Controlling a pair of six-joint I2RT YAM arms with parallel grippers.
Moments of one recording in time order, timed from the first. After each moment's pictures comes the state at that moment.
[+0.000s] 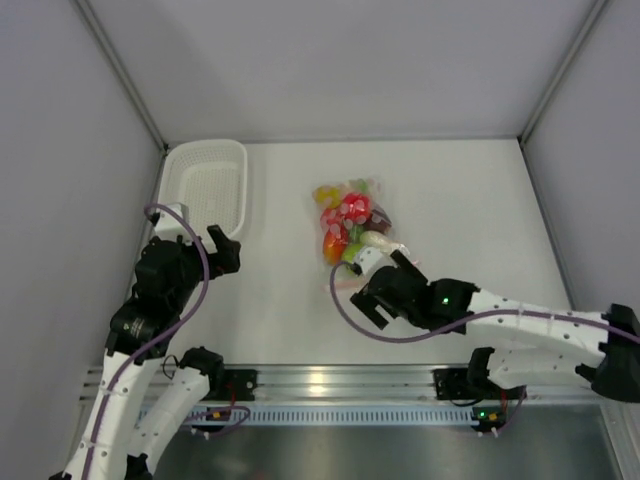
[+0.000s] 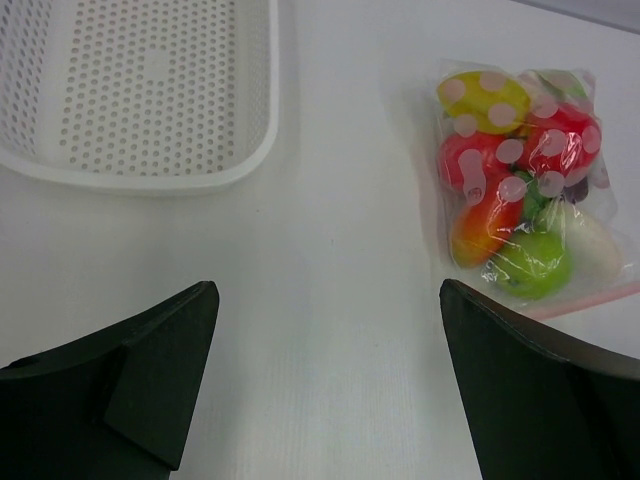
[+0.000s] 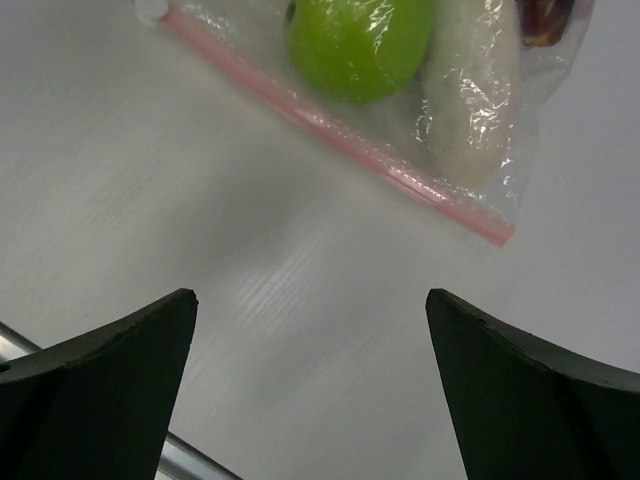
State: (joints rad) left arm -0.28 0.57 0.90 -0.70 -0.16 -0.37; right arm 1.11 1.03 0.82 -0.63 0.44 0.12
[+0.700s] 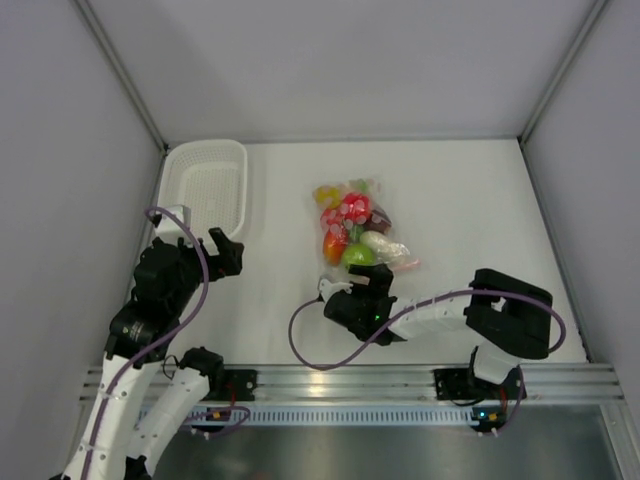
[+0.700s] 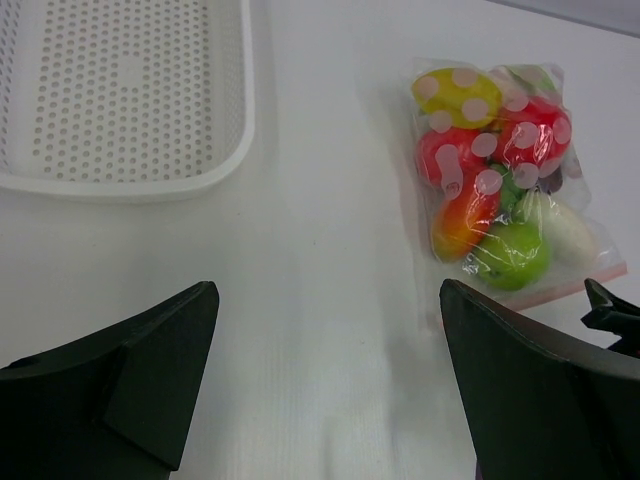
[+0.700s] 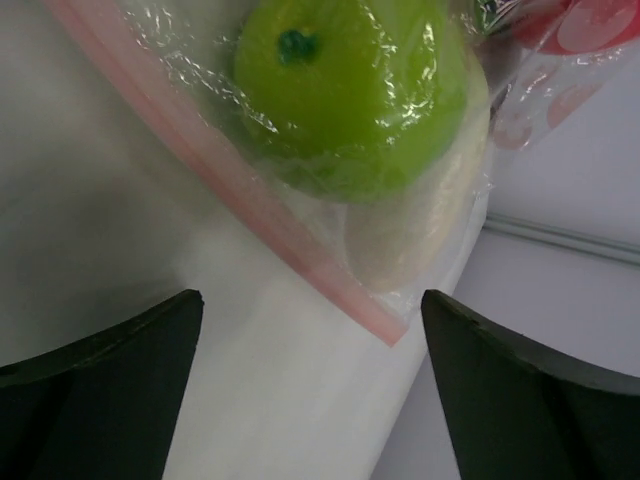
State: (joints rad) left arm -0.29 0.56 0.89 -0.68 -0.12 -0.37; right arm 1.24 1.62 0.72 -0.12 0.95 -0.39
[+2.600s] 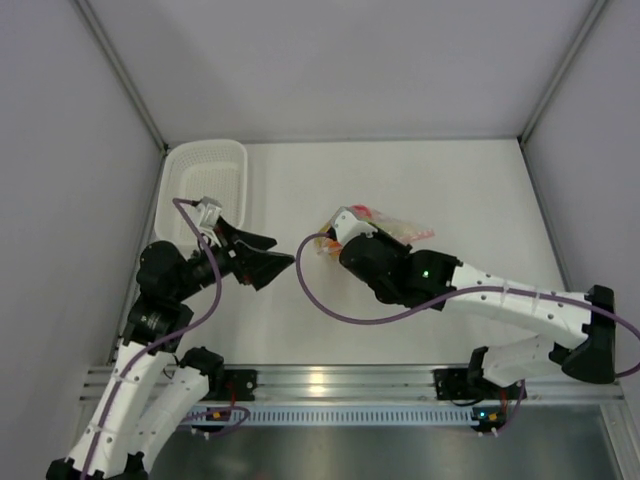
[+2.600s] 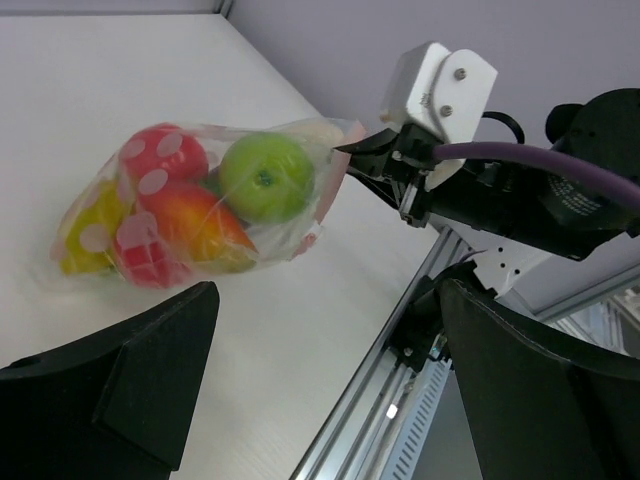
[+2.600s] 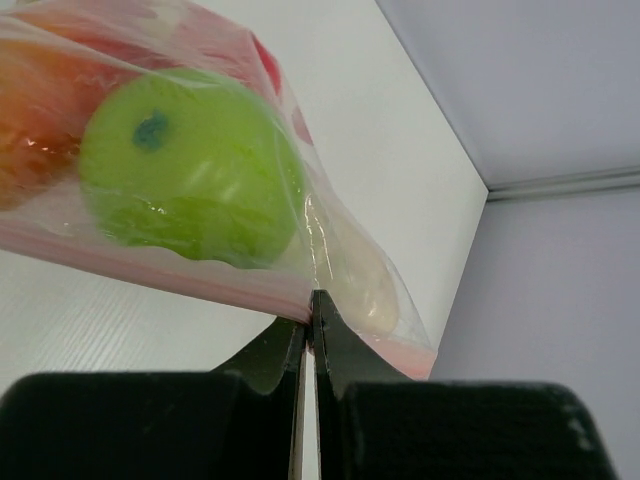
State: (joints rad) left arm -0.32 0.58 0.79 -0.20 0.67 -0.55; right arm 1.20 1.30 1.20 -0.69 0.95 -0.17
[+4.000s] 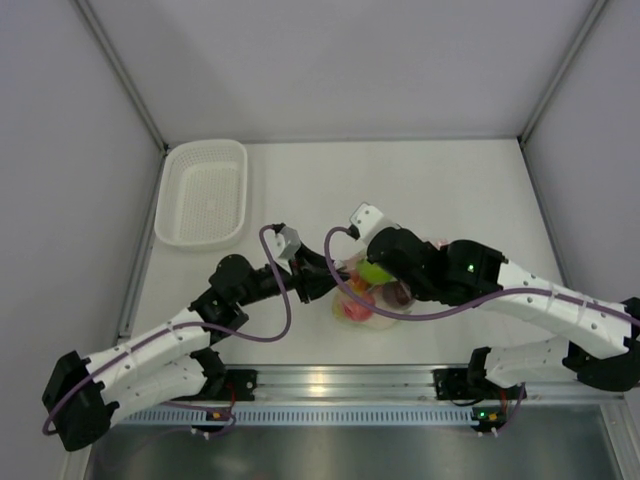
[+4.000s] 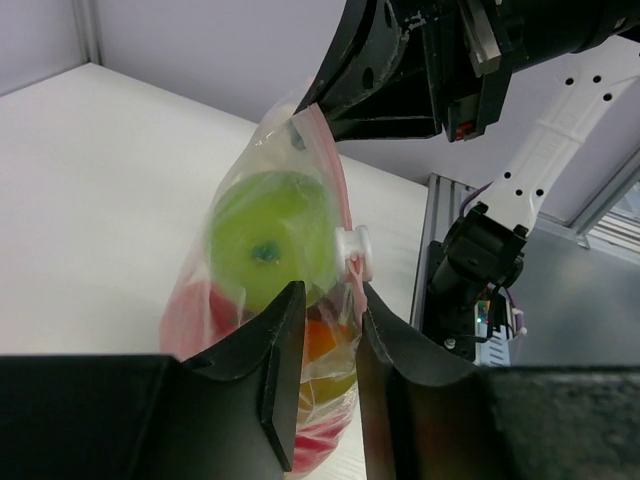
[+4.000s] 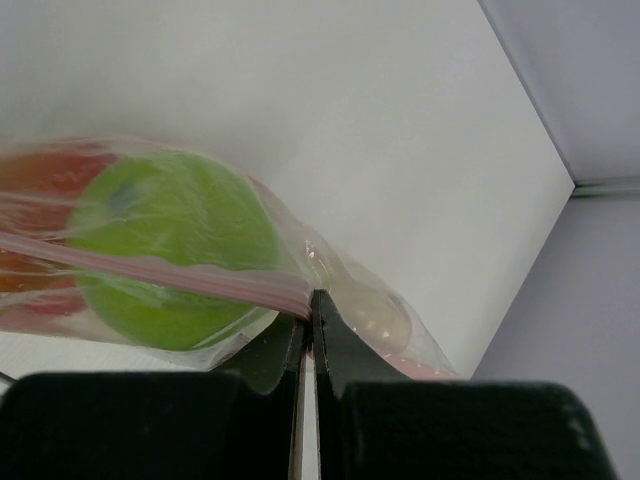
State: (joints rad) left arm -0.84 0.88 0.52 0.52 0.43 -0.31; right arm 1.20 1.20 1.38 -1.03 0.71 -0.04
